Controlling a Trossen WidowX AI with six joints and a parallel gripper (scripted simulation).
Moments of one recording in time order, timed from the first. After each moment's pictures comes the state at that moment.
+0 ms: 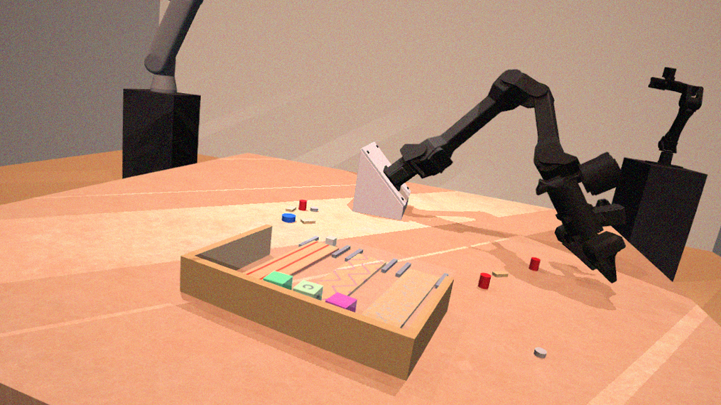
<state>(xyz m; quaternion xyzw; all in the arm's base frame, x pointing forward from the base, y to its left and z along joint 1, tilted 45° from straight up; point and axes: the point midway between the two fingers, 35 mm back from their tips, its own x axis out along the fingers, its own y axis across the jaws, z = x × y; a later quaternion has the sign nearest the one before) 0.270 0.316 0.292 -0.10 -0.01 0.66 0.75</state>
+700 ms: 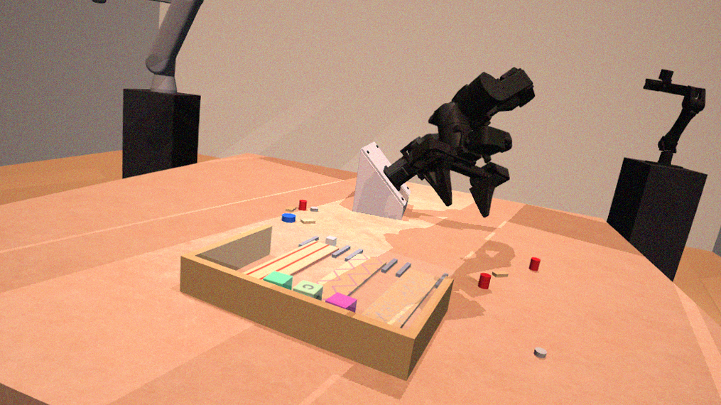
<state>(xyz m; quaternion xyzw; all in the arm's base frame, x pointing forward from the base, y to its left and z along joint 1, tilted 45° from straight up) 0.372 0.026 0.167 0.13 0.22 0.31 0.92</state>
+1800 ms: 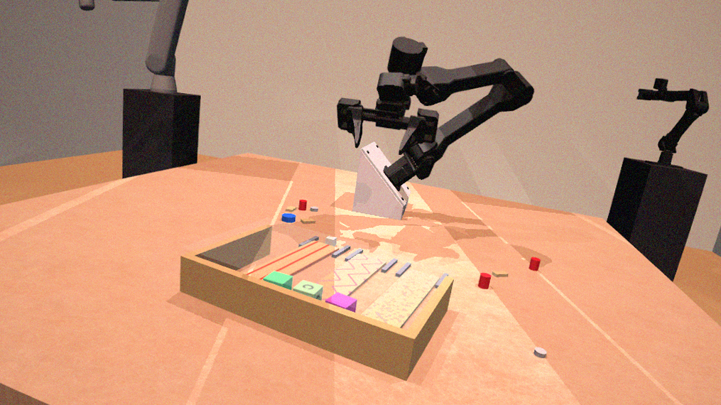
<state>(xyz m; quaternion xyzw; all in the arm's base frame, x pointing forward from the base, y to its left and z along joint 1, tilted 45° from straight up) 0.300 -0.125 0.099 0.37 0.26 0.07 0.89</state>
